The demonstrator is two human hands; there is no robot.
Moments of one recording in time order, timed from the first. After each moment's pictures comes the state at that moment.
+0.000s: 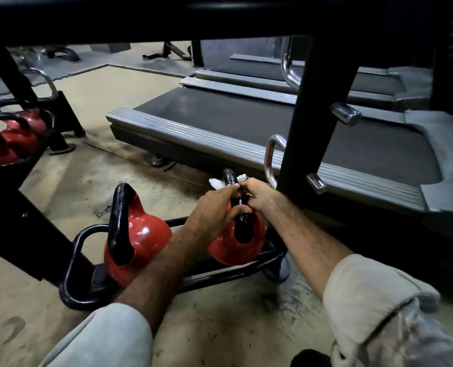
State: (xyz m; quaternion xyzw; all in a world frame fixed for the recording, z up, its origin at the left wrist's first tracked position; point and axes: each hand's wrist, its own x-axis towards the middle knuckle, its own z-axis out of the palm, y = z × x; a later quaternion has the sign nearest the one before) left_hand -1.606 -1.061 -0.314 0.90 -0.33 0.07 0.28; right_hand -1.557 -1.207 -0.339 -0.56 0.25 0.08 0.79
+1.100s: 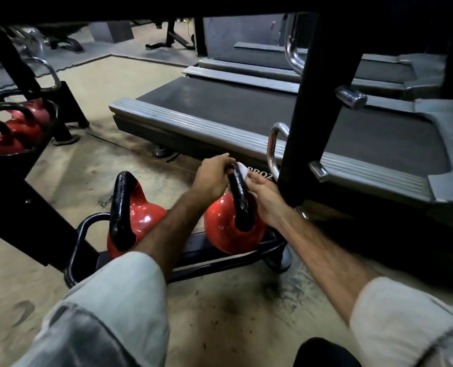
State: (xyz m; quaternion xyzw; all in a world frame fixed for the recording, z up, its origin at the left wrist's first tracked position) left_hand -1.559 -1.075 -0.307 0.91 -0.26 0.06 0.32; right_hand -1.611 -1.206 -0.358 -0.51 0.14 -0.01 0.85
